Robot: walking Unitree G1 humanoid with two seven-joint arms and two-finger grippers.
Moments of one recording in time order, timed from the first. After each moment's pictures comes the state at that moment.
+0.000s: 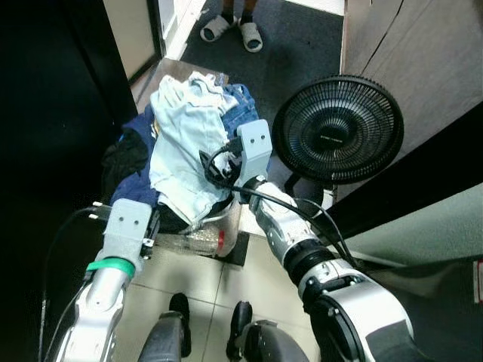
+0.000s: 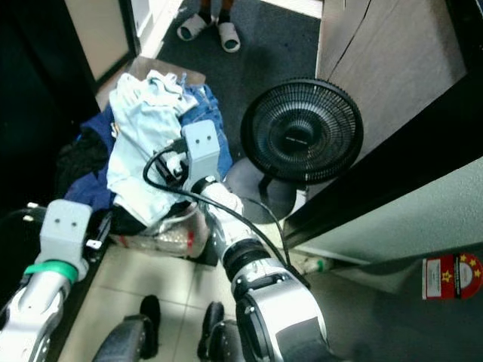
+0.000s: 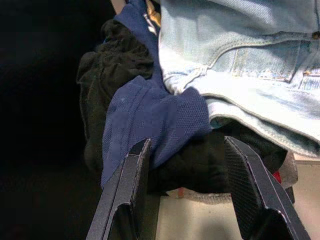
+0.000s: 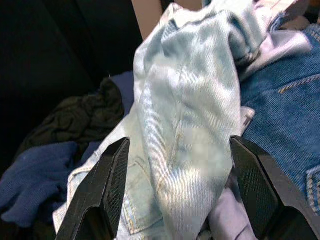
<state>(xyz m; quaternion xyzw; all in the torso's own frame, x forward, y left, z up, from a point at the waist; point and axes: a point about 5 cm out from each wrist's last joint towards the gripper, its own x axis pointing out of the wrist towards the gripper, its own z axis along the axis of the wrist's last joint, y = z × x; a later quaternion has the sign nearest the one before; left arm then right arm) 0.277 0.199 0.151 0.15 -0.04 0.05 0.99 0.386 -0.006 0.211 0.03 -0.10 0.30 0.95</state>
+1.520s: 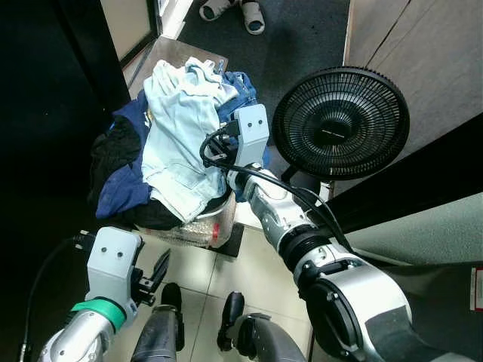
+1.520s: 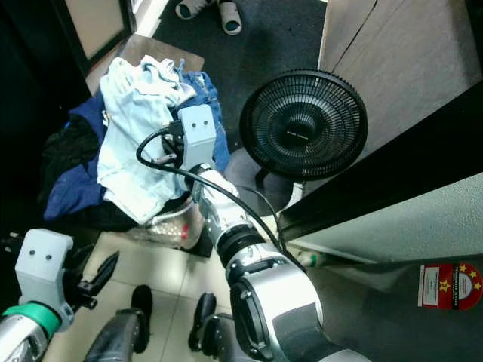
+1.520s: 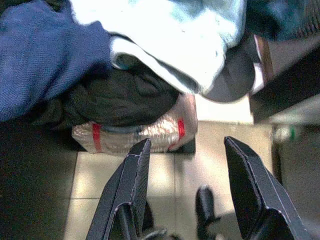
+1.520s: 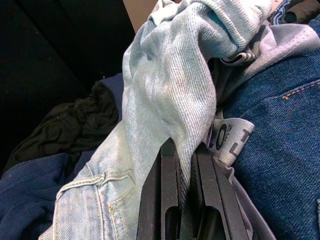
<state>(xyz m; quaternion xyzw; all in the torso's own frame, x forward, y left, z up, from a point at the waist) 0.221 0.180 0.154 0.02 0.04 -0.08 1.00 0.392 -0.002 0.233 0.05 -0.10 0.30 0.95</state>
